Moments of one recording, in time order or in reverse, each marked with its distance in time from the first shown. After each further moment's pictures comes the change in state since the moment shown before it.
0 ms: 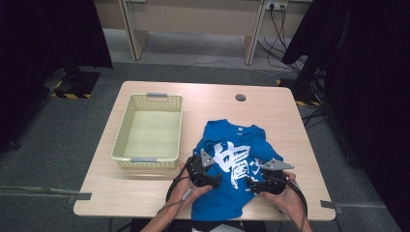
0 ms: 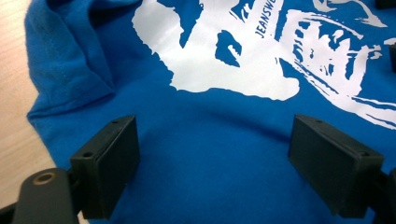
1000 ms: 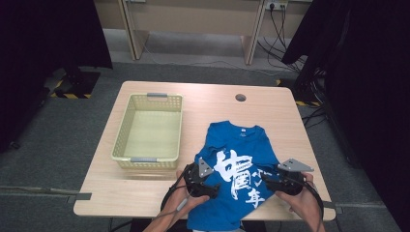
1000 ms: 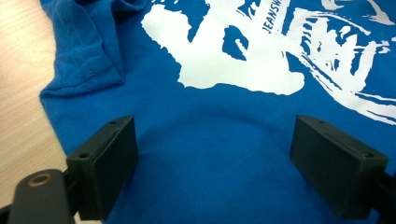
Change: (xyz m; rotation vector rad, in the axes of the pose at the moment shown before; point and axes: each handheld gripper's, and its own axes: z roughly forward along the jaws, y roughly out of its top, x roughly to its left) left arm -0.012 -0.015 -0.017 0.004 -0.036 0.025; right arm -0.028 -0.001 -0.032 -0.069 -0.081 -0.008
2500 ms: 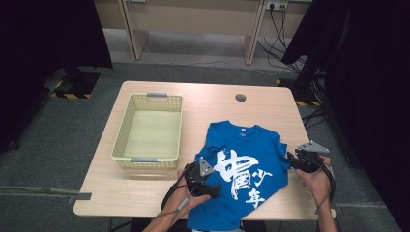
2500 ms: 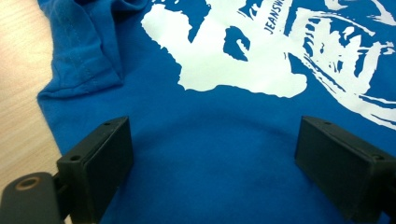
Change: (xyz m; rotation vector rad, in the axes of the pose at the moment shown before) left arm 0.000 0.002 0.003 0.007 0.002 -0.002; right arm -0.086 0.007 0.017 0.024 -0.250 0.065
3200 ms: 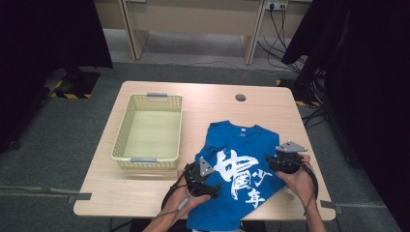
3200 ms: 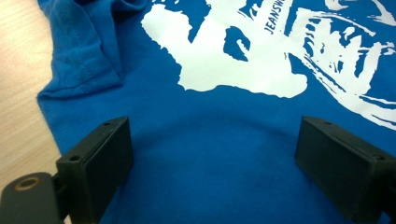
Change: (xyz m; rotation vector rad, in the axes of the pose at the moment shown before) left arm 0.000 0.000 0.000 0.000 0.001 -0.002; right arm 0.058 0.018 0.005 0.011 0.127 -0.122
